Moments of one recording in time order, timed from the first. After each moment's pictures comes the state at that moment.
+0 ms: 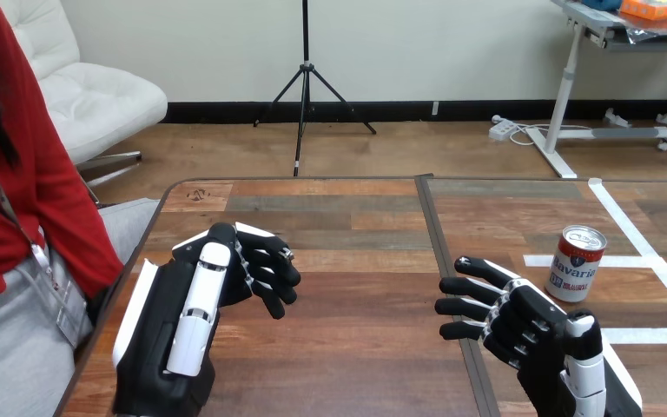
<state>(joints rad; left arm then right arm) 0.39 0.11 -0.10 -0.31 -0.15 -0.33 -0.16 0.40 -0.17 -0.08 -0.06 0.34 -0.38 0.54</state>
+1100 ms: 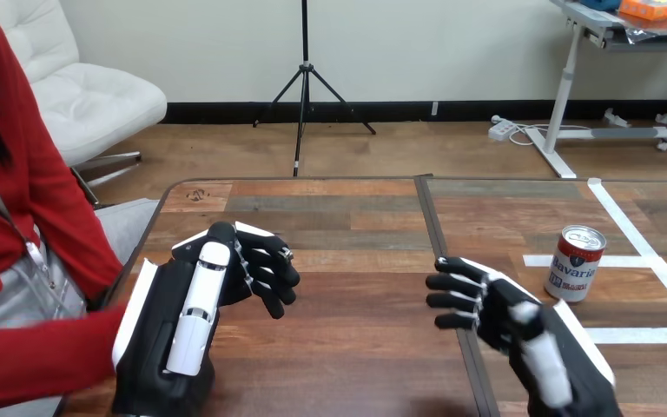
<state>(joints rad) 0.39 0.11 -0.10 -0.31 -0.15 -0.33 -0.16 0.29 -0.17 -0.08 0.05 0.14 -0.39 0.45</state>
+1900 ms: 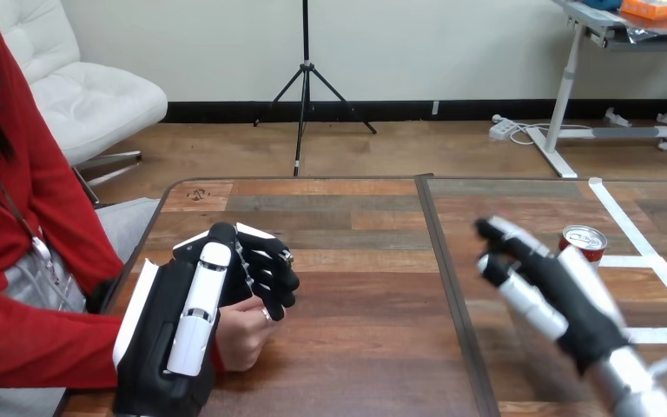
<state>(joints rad) 0.39 0.12 -0.10 -0.31 -0.15 -0.33 -0.16 -0.05 -0.32 -0.08 0.39 -0.22 -0.40 0.18</state>
